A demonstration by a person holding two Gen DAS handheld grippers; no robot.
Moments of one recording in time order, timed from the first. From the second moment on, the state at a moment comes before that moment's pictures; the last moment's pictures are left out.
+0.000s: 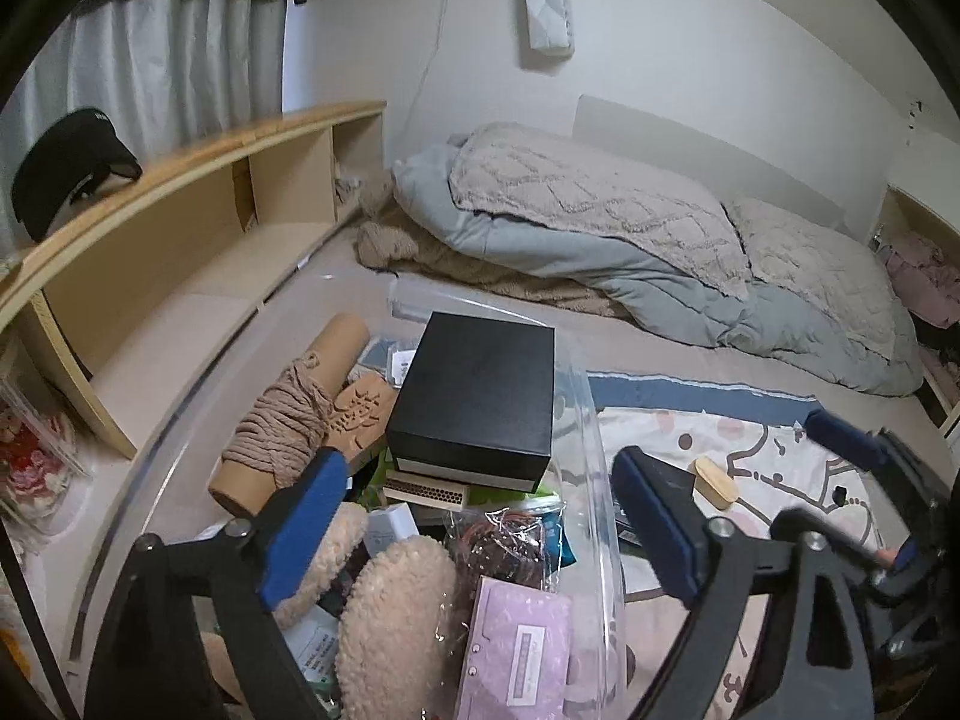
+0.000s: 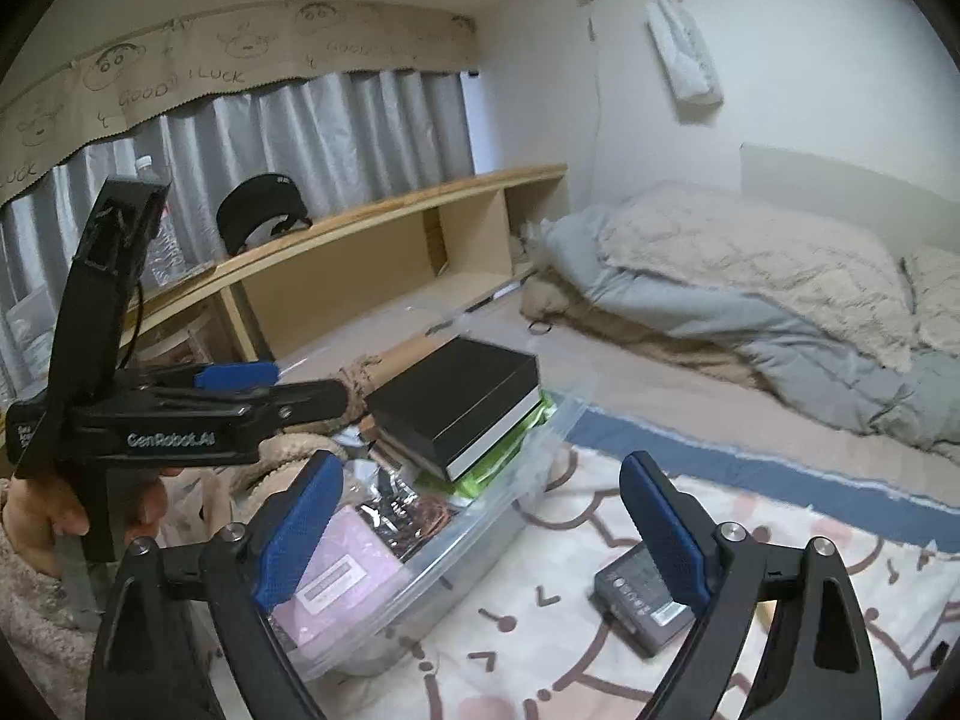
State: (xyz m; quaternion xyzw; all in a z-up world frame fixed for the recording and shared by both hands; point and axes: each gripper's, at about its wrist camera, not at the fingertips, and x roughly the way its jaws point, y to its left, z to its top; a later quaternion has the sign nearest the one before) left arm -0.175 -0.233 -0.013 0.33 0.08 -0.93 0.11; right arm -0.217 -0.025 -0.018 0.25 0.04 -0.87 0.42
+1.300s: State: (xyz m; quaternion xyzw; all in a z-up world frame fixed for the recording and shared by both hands) left arm -0.137 -0.109 0.045 0.22 0.08 -0.97 0.04; right arm -0.183 0.148 0.039 0.21 -0.01 -0.94 0.26
